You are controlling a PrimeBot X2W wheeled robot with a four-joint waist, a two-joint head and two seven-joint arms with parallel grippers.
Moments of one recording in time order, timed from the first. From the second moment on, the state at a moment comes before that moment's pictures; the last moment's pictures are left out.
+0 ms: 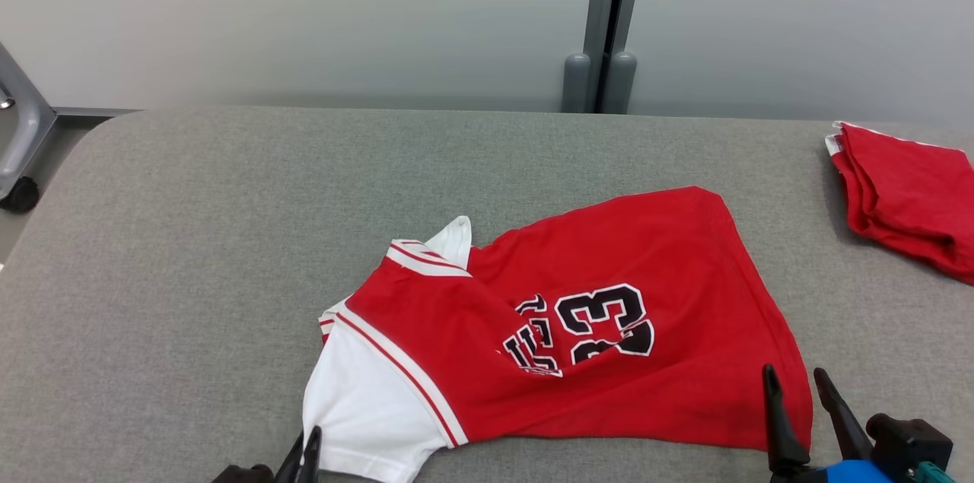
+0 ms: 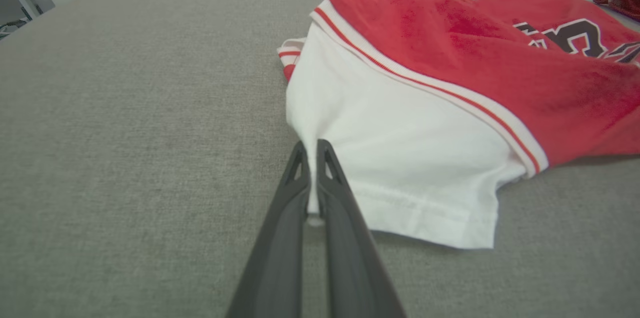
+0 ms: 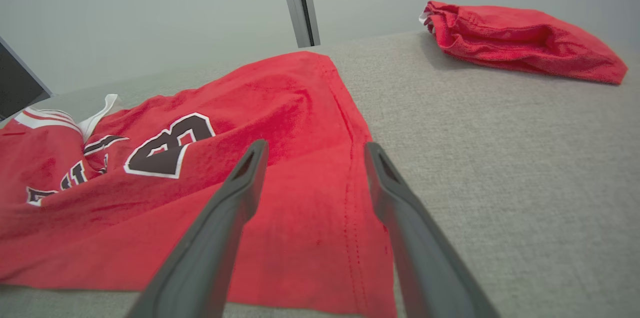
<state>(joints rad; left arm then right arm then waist) 0.04 0.21 -0.30 0.44 -0.29 -0.04 -0.23 0.01 -0.05 -0.08 0.37 0.22 0.13 -0.26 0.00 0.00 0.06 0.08</state>
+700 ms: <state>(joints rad) 0.13 0.11 -0.03 0.09 -0.15 -0.01 -0.26 0.03 -0.05 -0.07 0.34 0.22 0.13 -0.26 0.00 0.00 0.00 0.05</state>
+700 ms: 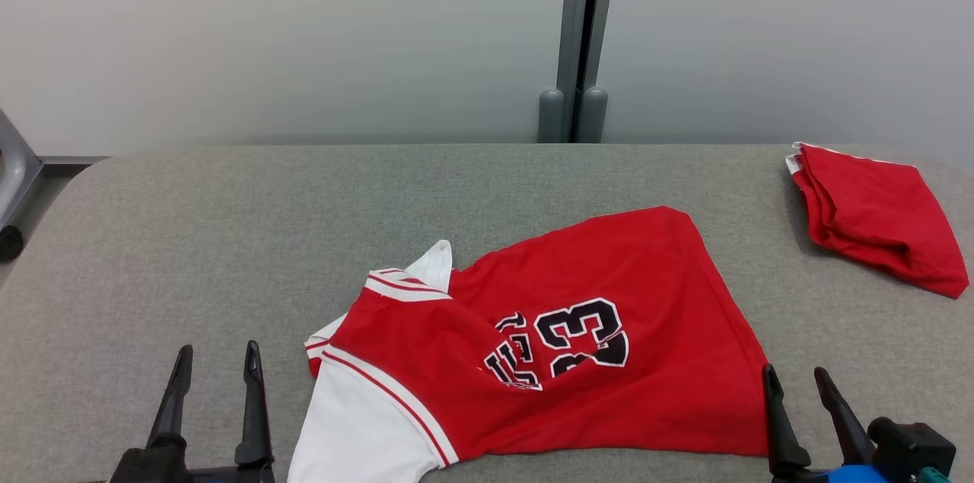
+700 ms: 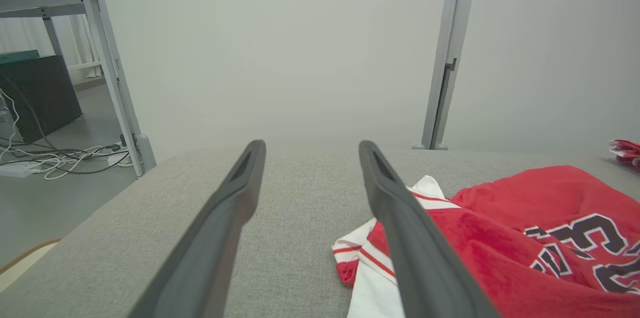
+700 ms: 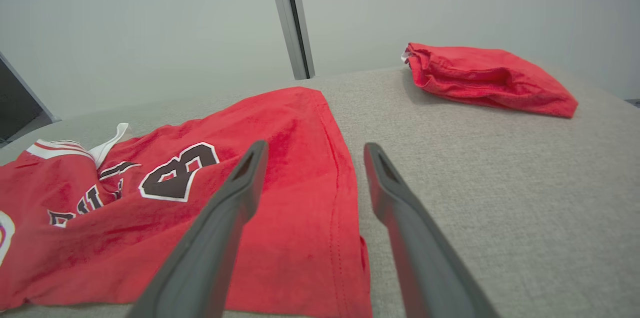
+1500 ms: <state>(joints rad) 0.12 0.10 0.02 0.22 -0.05 -0.09 -0.26 0.13 -0.05 0.00 0.17 0.12 0.13 -0.26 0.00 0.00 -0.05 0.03</state>
